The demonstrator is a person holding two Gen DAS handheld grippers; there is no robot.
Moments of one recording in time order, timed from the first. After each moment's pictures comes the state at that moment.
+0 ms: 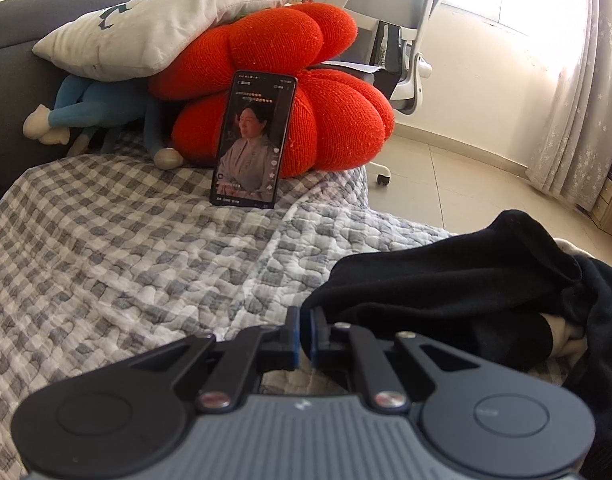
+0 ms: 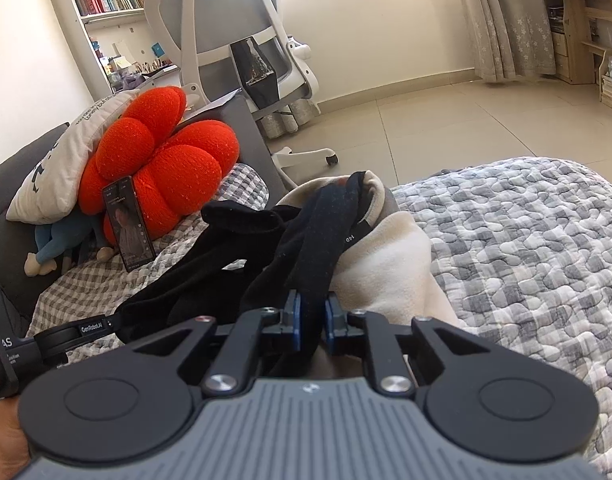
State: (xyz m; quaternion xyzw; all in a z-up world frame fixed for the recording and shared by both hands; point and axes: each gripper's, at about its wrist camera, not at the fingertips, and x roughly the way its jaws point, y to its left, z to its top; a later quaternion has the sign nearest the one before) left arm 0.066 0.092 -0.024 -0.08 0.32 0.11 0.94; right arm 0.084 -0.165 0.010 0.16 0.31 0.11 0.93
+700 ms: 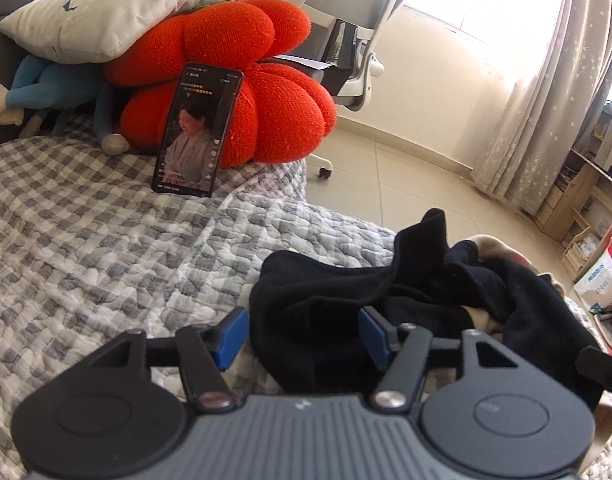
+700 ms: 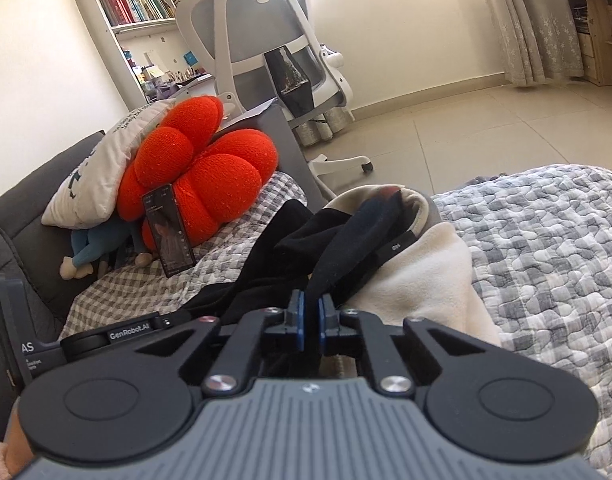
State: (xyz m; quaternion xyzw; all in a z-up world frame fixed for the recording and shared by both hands) left arm 0.053 0.083 -0.010 -0.15 0.32 0.01 0.94; right arm 0.074 -0.159 0.019 0.19 0.29 0.17 0.92
